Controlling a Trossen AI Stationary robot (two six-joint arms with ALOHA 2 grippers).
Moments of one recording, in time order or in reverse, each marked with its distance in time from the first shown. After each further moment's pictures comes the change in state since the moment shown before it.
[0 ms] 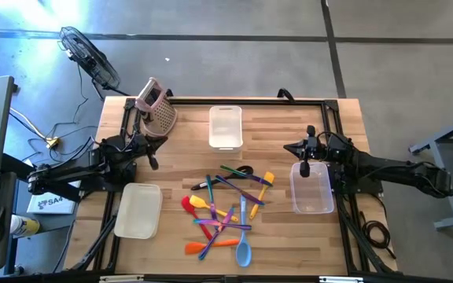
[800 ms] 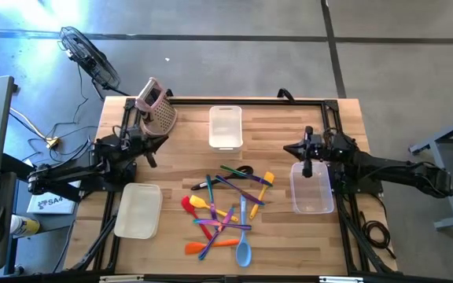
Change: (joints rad) left arm 0.000 0.000 0.000 0.198 0.112 -0.371; right arm 0.000 0.003 0.002 0.159 -0.129 0.177
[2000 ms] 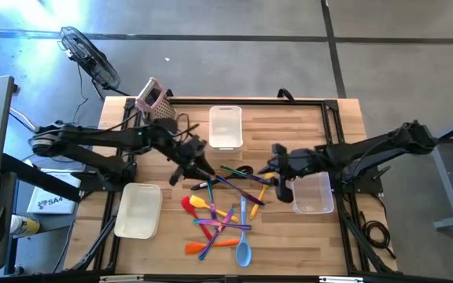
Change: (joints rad) left arm -0.192 1.184 0.808 0.149 0.839 -0.042; right arm 0.599 0.697 0.790 -0.608 0.359 0.075
